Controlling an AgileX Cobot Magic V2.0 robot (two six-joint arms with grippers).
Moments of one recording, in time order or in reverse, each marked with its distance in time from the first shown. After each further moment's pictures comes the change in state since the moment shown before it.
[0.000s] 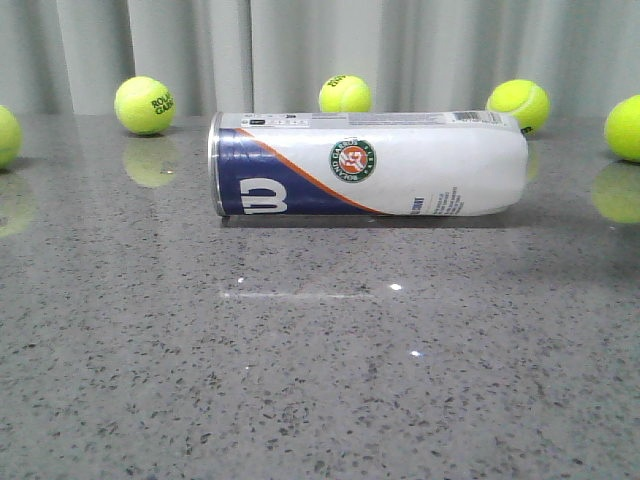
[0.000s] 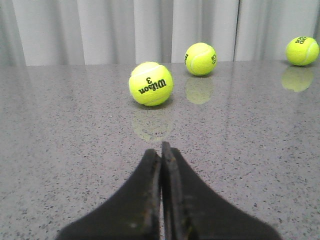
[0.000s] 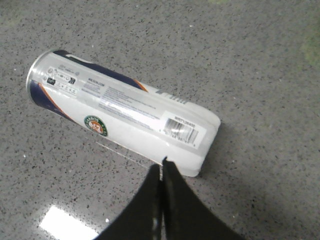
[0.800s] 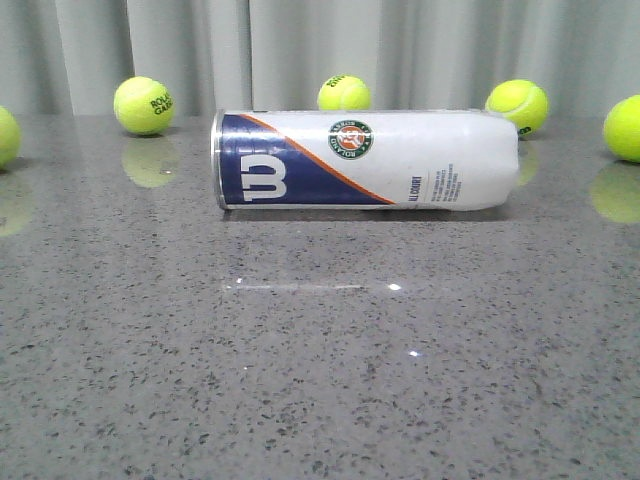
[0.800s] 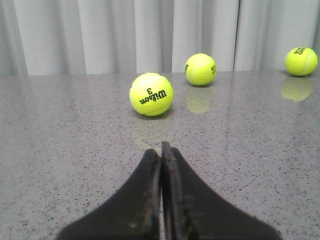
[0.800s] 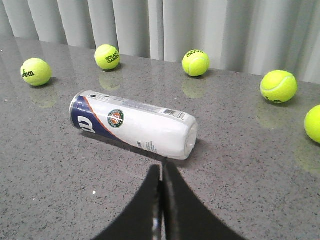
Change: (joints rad) left arm 0.000 0.000 -0.010 0.000 -0.016 0.000; right arm 0.000 -0.889 0.591 -0.019 -0.234 0.002
